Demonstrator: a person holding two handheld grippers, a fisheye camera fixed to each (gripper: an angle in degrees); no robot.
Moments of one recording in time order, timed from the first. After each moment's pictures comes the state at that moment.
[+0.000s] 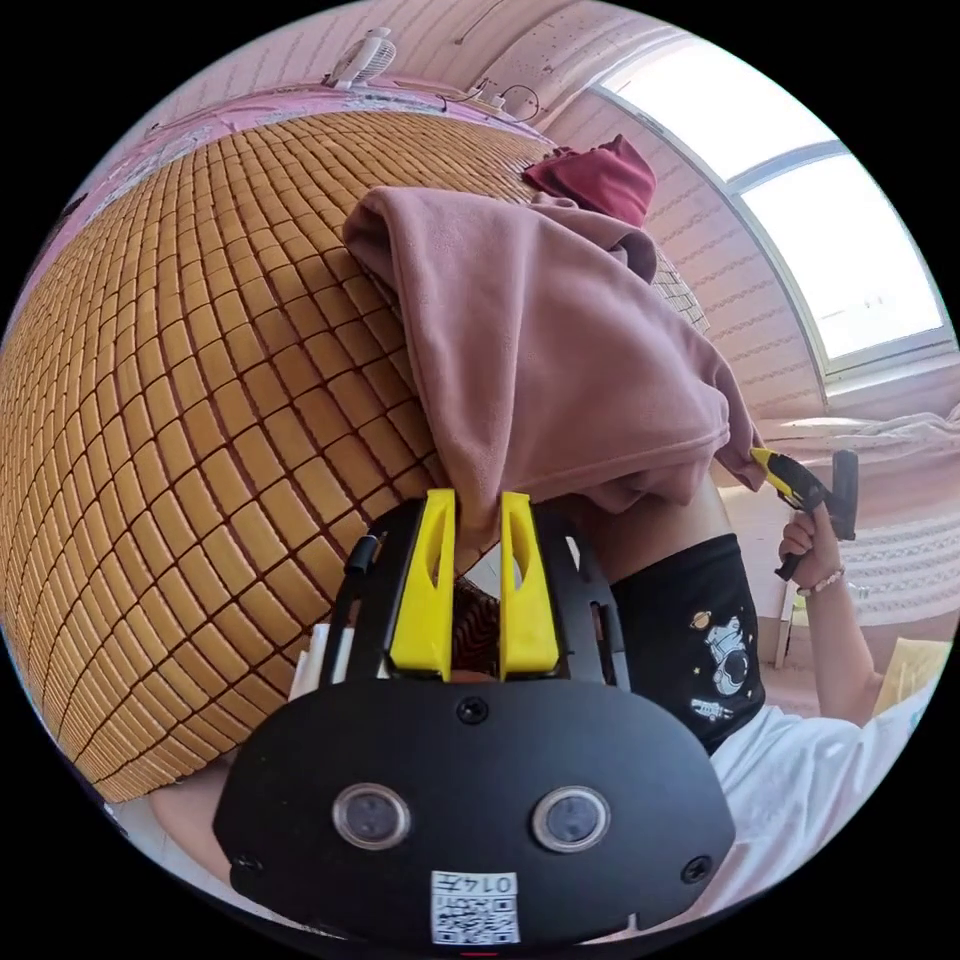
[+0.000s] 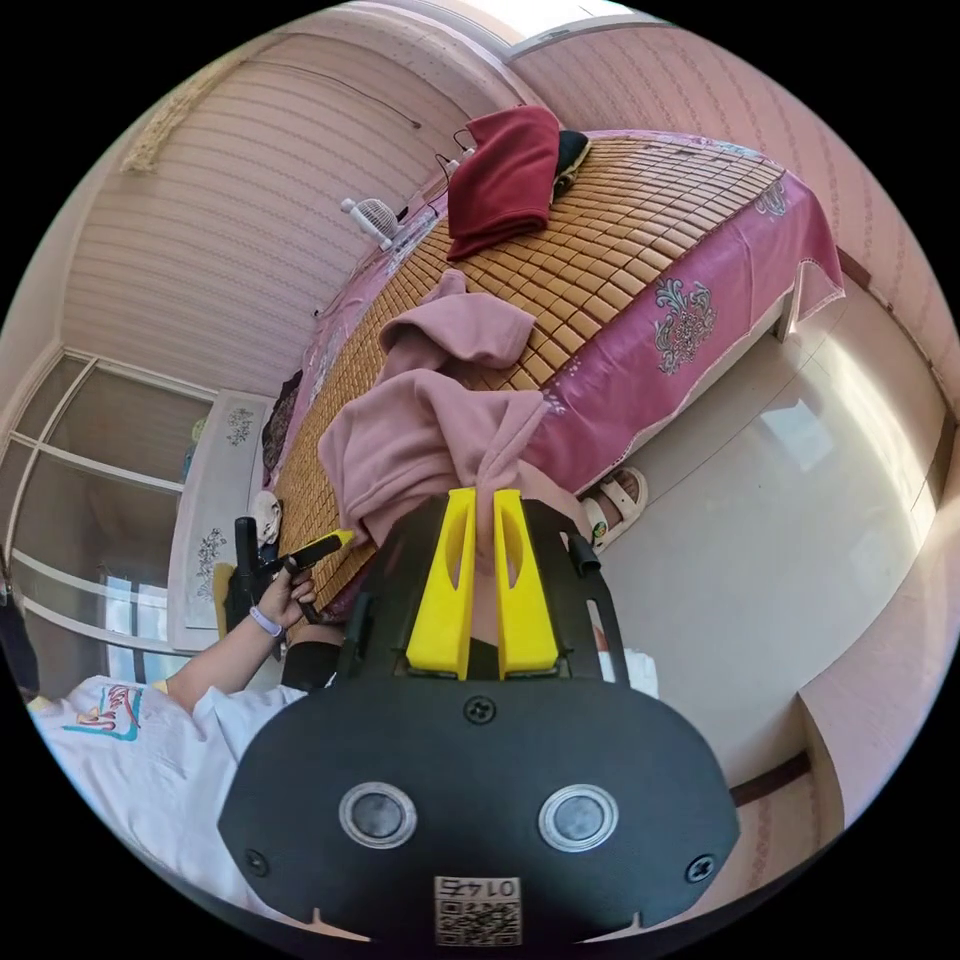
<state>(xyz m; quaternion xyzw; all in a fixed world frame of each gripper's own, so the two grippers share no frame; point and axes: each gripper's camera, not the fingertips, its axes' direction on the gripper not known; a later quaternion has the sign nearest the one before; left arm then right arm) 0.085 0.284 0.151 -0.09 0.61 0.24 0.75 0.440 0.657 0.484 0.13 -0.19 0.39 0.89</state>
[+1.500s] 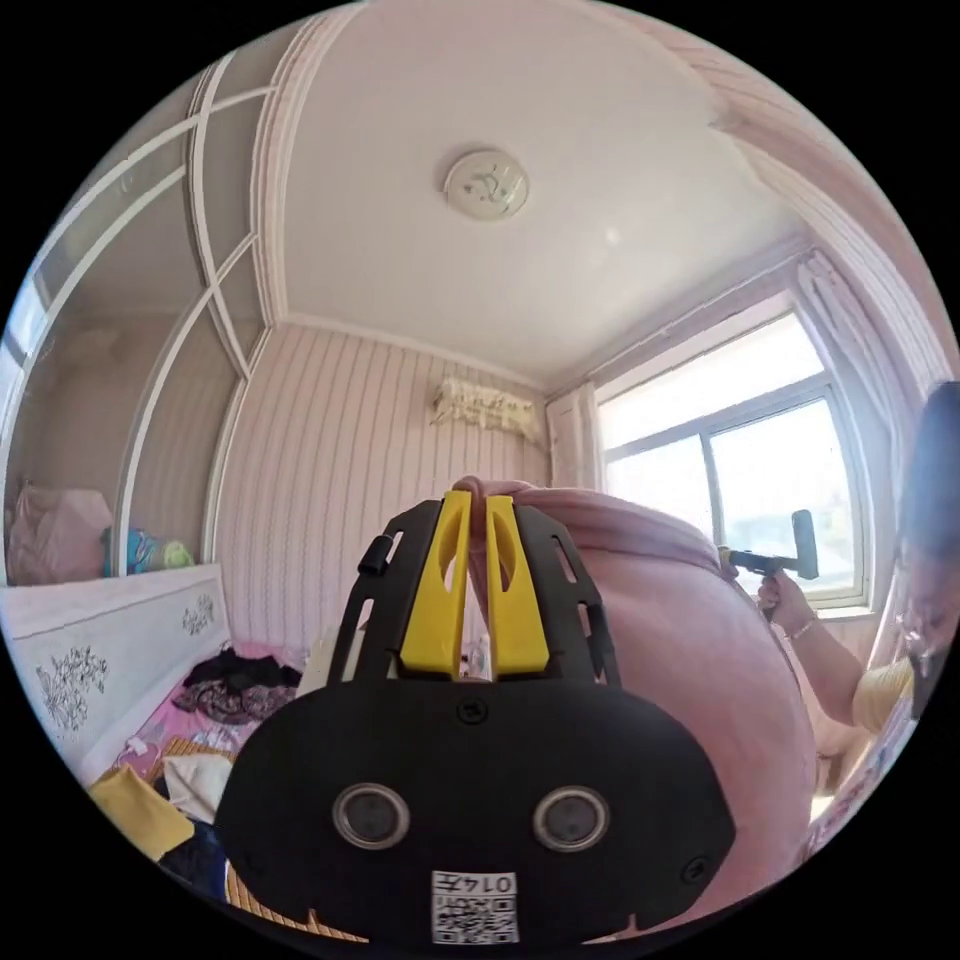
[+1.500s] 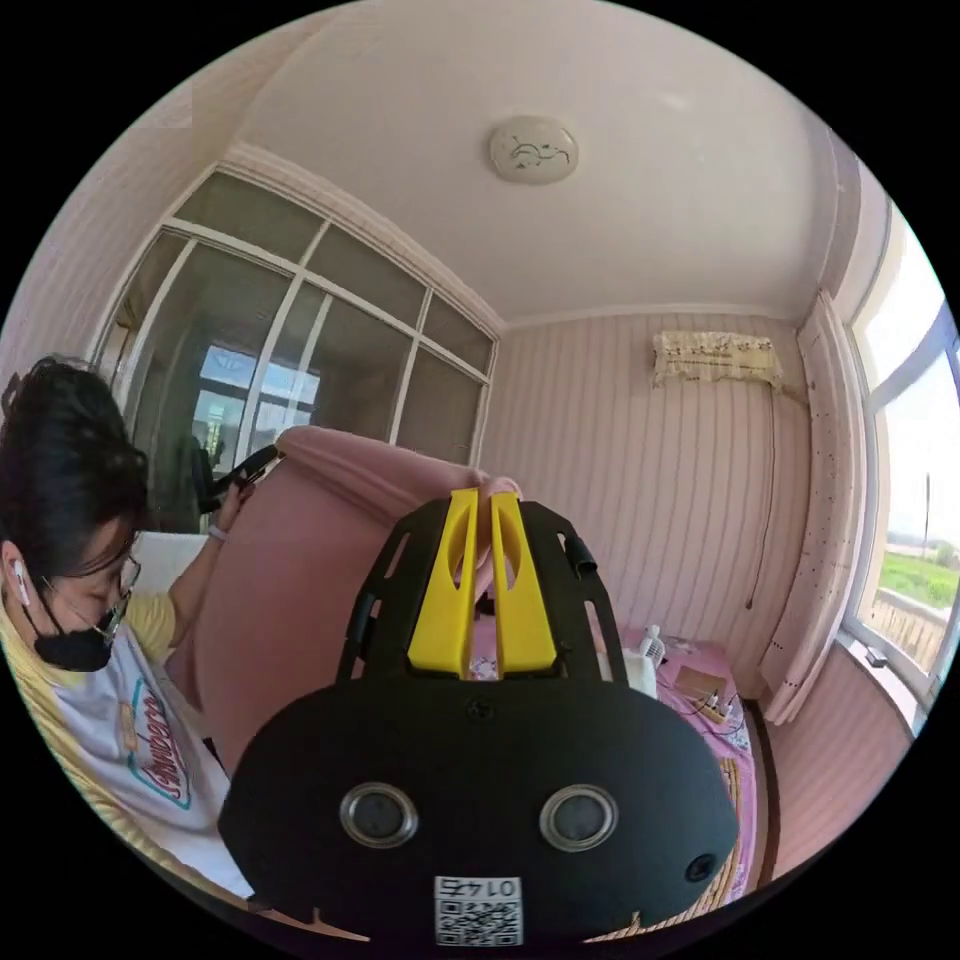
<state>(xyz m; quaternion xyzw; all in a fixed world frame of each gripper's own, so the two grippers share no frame) -0.600 0.330 -0.158 0.52 0.45 -0.18 0.70 0.311 0.492 -0.042 0.50 -0.09 -0.16 0.85</state>
